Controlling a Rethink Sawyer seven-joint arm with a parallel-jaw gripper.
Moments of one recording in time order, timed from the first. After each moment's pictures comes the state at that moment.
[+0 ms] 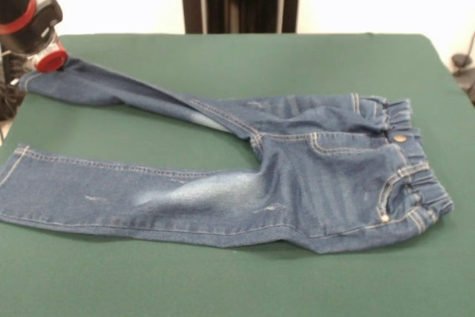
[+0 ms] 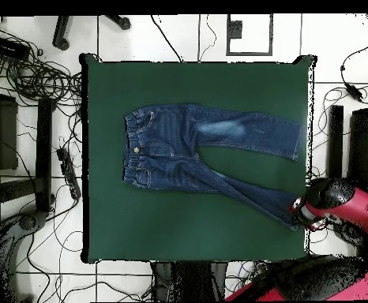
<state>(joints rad) -0.69 -0.24 -0.16 1.27 -0.28 0.99 2.09</state>
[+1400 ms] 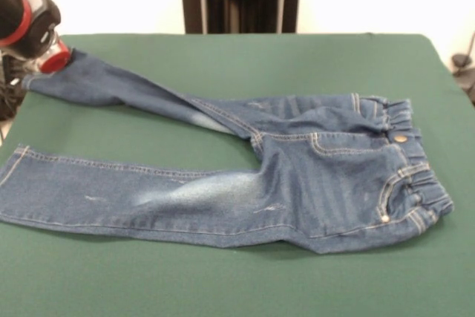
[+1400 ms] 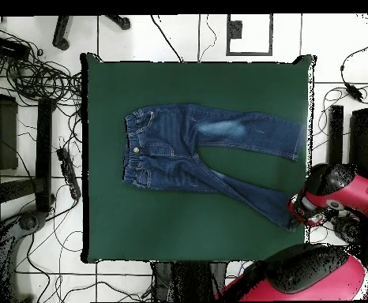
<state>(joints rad) -0.66 -0.18 -0.16 1.14 -0.28 1.23 2.09</state>
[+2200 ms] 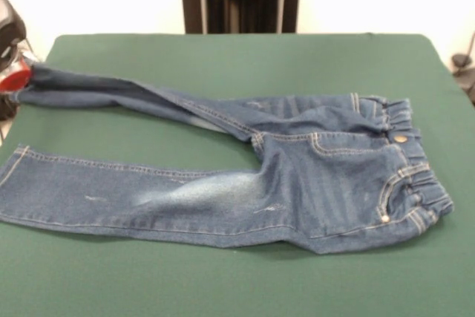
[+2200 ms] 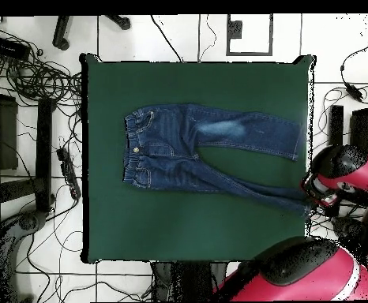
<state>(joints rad) -0.64 -0.14 -0.16 0.94 -0.27 1.23 2.09</state>
